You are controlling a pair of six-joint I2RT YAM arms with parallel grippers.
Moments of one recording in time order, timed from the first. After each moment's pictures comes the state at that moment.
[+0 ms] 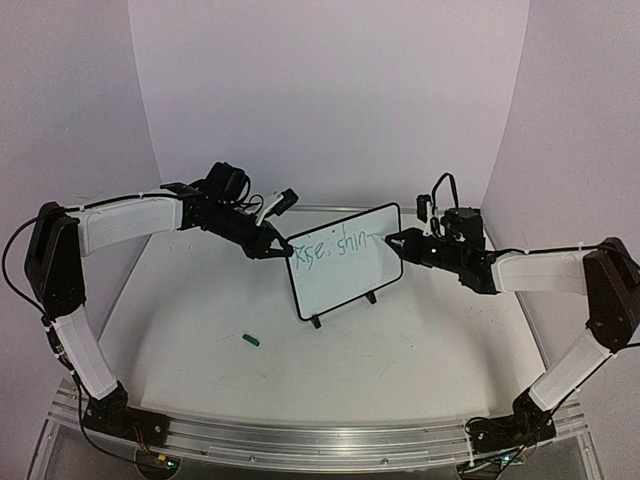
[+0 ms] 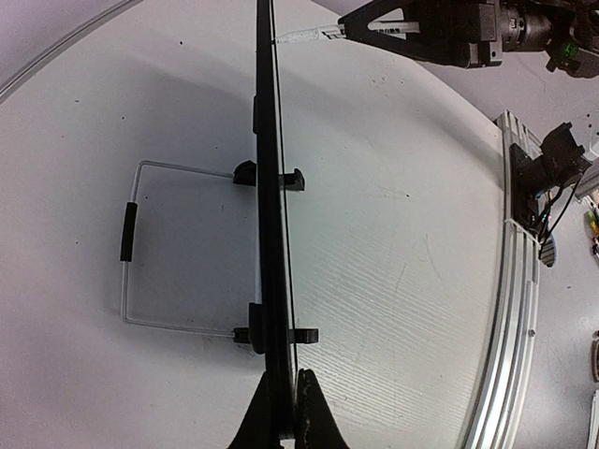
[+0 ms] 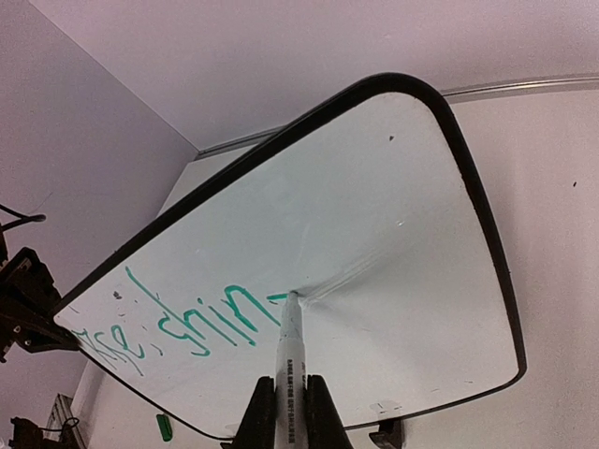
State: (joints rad) left arm -0.60 1.75 1.42 -0.48 0.62 0.19; right arm 0.48 1.56 0.84 0.39 -0.23 0.57
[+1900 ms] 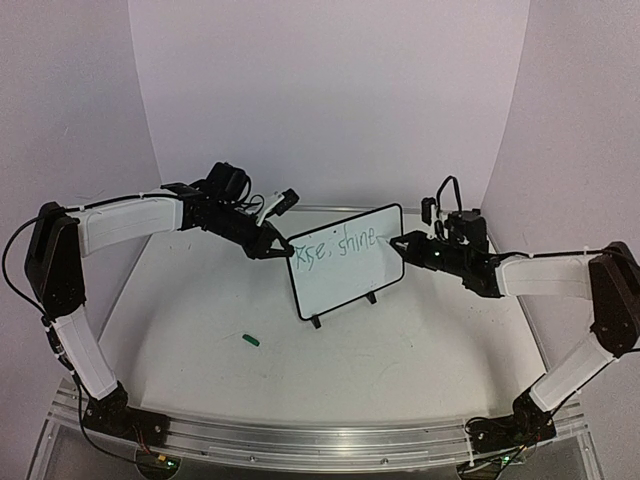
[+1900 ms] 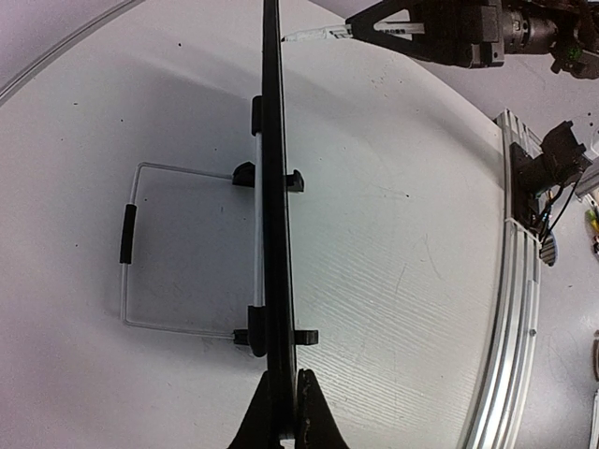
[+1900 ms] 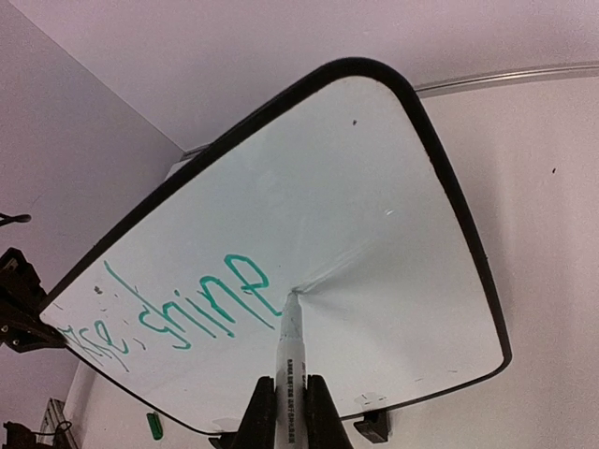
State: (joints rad) left arm -0.61 1.75 1.42 -0.48 0.61 0.19; right arm 0.48 1.54 0.81 0.37 -0.20 0.57
